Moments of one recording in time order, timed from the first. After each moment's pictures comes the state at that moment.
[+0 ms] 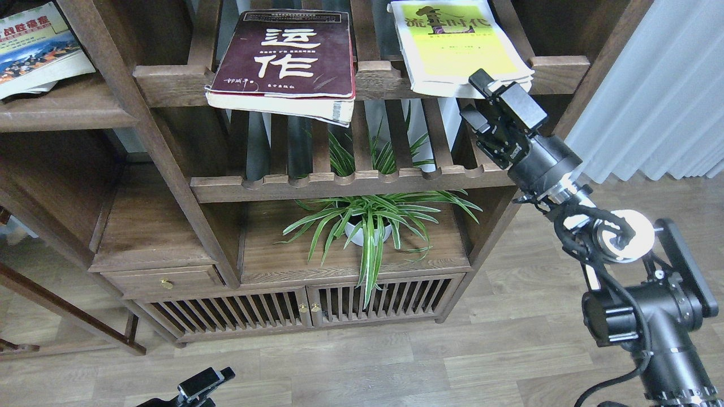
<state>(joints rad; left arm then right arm) -0.08 0.37 -0.44 -0.78 -0.55 -0.49 0.27 0.34 -0.16 1.49 1.39 0.19 0.16 -0.49</state>
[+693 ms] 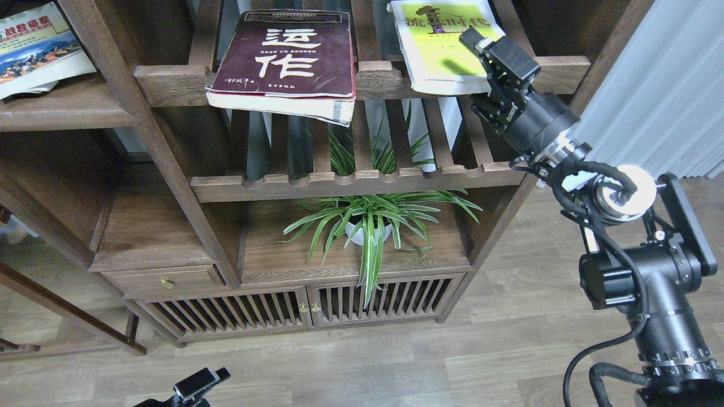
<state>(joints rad) -0.08 0.37 -0.44 -0.76 -0.55 -0.49 0.27 0.45 -0.18 1.48 1.34 0.18 0.08 -0.49</state>
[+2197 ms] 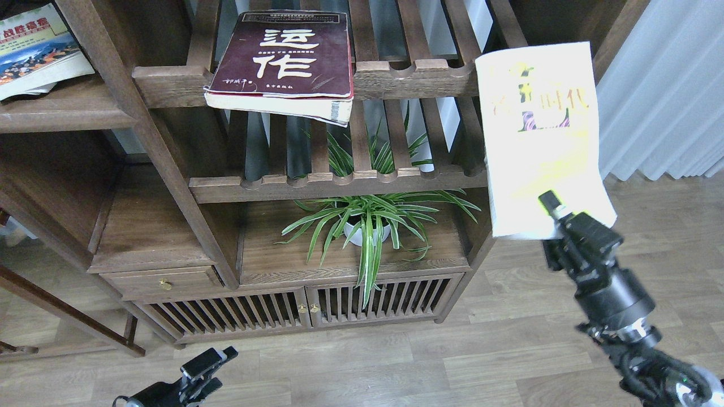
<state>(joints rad) -0.08 0.34 -0.54 -0.87 -0.56 -0.49 0.26 -0.32 -0.31 1.38 1.50 0.57 0.58 -0.49</state>
